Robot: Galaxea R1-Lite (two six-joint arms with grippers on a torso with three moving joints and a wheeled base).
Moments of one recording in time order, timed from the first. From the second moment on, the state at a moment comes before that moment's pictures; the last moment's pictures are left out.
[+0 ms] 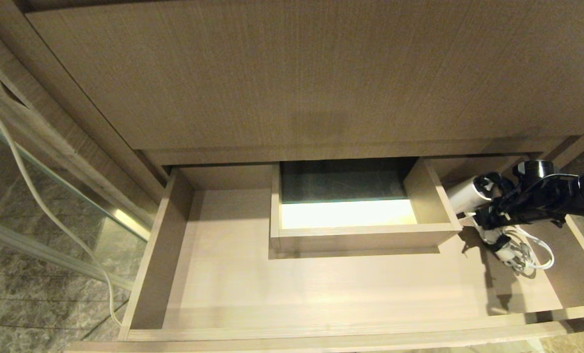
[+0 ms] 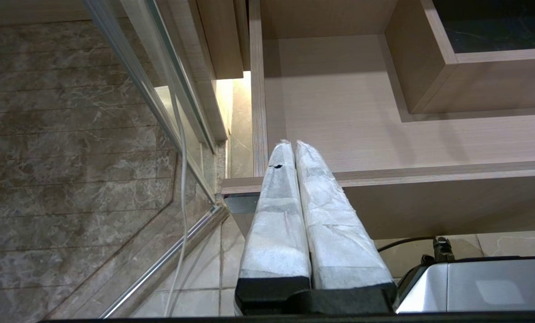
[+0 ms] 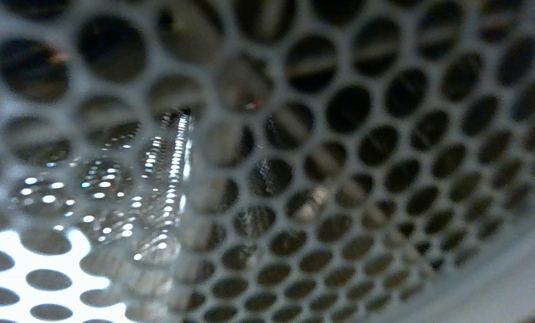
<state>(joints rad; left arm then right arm) 0.00 0.00 0.00 0.00 0.00 0.00 -0.32 2.37 -1.50 0.00 0.27 -0.52</state>
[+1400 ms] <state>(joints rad) 0.00 0.00 0.00 0.00 0.00 0.00 -0.32 2.02 -1.40 0.12 0.25 -0.57</state>
